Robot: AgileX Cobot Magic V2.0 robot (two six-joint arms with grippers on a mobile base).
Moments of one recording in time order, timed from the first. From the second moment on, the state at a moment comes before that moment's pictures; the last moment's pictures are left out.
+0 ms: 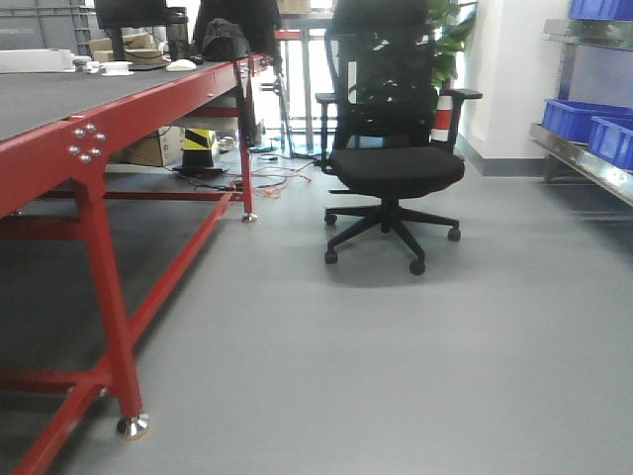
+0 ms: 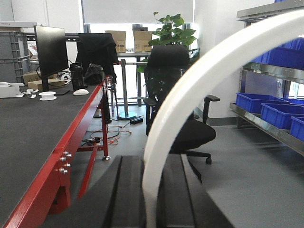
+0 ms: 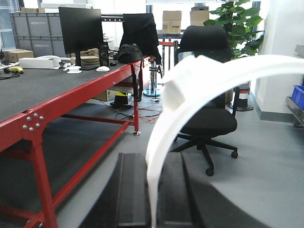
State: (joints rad) left arm -0.16 0.52 -0.62 0.04 0.09 0.00; right arm 0.25 0.37 -0.61 0.01 0.30 0.04
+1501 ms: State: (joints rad) left arm -0.16 0.52 -0.62 0.04 0.09 0.00; right arm 0.25 0.37 -0.61 0.01 0.30 0.04
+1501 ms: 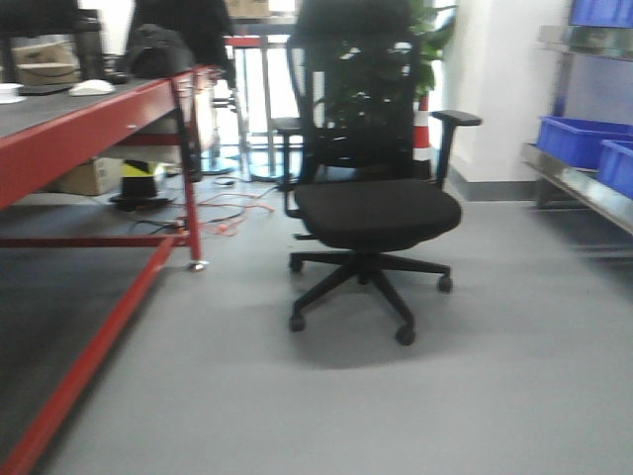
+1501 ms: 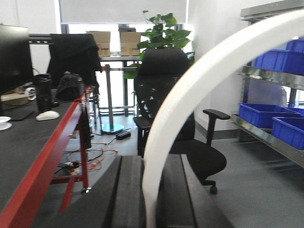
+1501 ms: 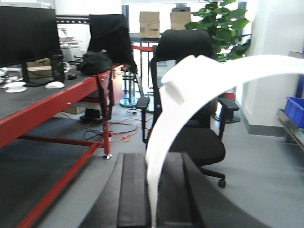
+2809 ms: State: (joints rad) left arm -0.16 0.52 -0.62 0.04 0.09 0.00; right arm 0.25 0.37 -0.61 0.01 0.30 0.04
